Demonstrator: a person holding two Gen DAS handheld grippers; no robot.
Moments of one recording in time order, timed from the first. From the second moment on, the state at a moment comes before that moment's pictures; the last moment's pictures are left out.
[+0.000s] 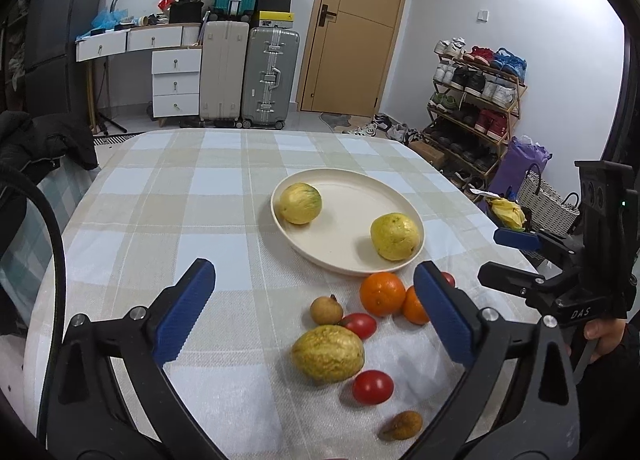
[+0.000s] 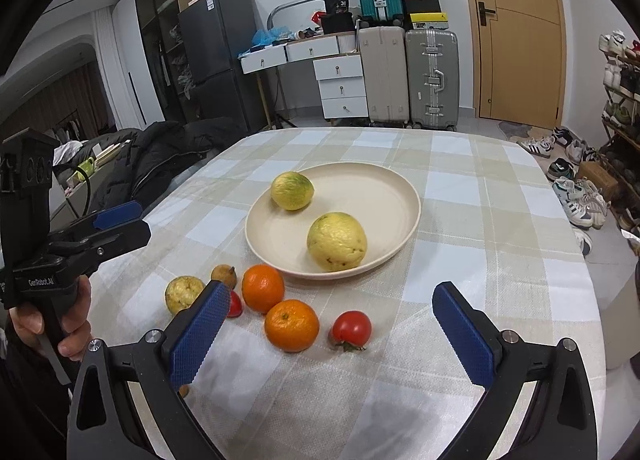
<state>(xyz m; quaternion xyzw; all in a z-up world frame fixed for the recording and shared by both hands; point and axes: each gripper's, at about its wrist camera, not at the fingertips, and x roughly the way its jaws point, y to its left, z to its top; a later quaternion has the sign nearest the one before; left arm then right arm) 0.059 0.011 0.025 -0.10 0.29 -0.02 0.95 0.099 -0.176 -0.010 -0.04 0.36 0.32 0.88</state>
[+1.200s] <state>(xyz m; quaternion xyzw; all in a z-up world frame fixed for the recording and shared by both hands) 0.063 0.001 -0.006 -0.08 0.33 -0.02 0.94 0.101 -0.173 -0.044 -0.04 0.41 0.33 0.85</state>
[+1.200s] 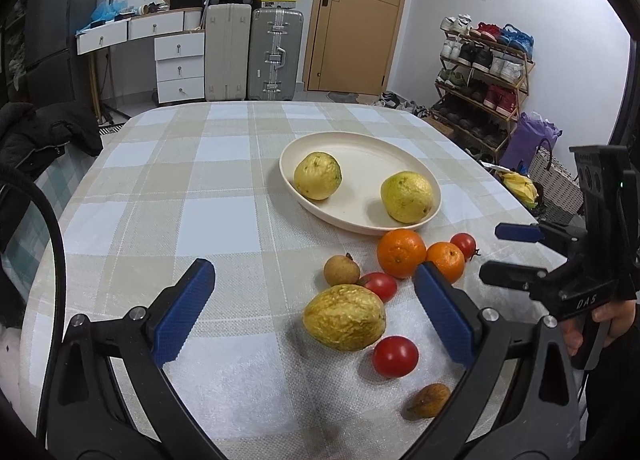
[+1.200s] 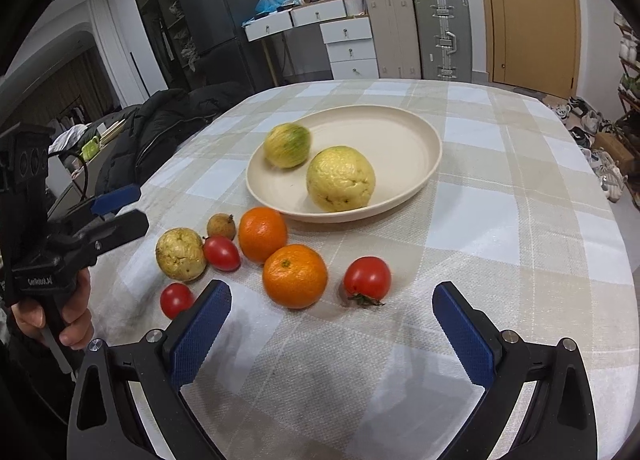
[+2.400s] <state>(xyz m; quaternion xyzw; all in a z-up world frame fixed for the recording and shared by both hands) 0.082 -0.004 -0.036 -0.08 0.38 -0.02 0.92 0.122 -0.178 -0.066 -0.09 0.44 0.25 0.86</state>
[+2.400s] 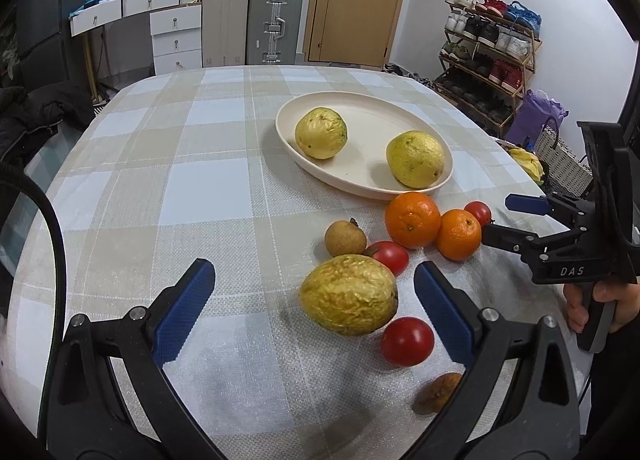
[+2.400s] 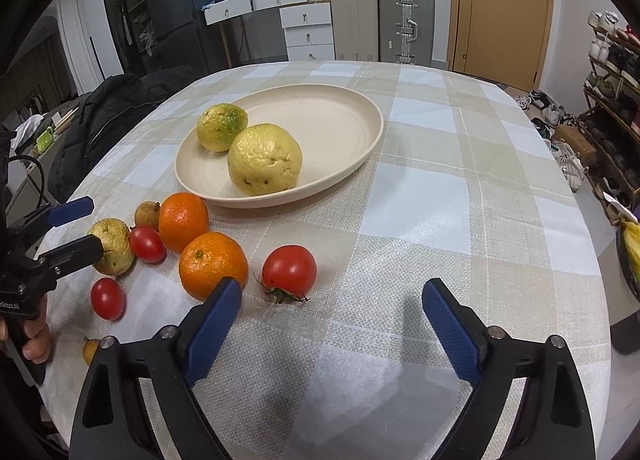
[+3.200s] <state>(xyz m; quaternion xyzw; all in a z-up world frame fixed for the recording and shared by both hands) 0.084 -0.003 -0.040 -0.08 0.39 -0.02 0.92 0.116 -0.155 -0.068 -0.13 0.43 0.28 0.85</state>
